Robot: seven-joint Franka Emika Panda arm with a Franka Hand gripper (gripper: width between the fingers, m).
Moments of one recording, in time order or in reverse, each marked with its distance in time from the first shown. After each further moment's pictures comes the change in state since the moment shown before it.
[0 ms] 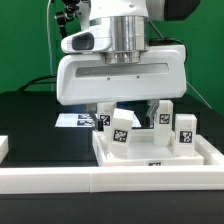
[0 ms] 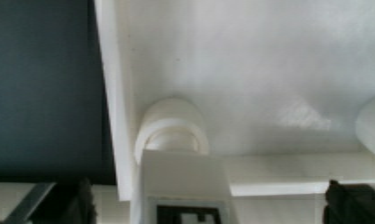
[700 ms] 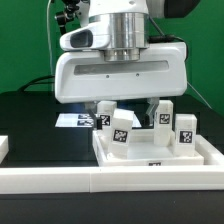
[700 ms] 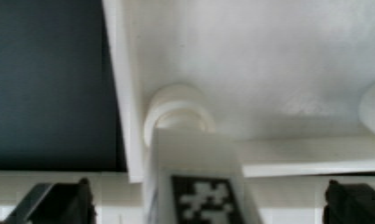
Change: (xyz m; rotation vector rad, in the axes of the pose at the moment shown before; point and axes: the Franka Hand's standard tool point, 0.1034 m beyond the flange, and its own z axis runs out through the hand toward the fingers) arm 0.014 0.012 -0.012 0.007 -0.021 0.022
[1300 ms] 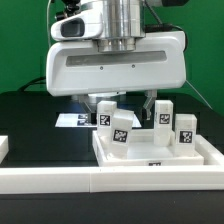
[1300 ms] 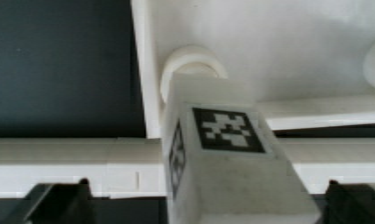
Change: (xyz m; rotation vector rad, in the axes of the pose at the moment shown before) arm 0.010 0.001 -0.005 0.001 0.007 0.015
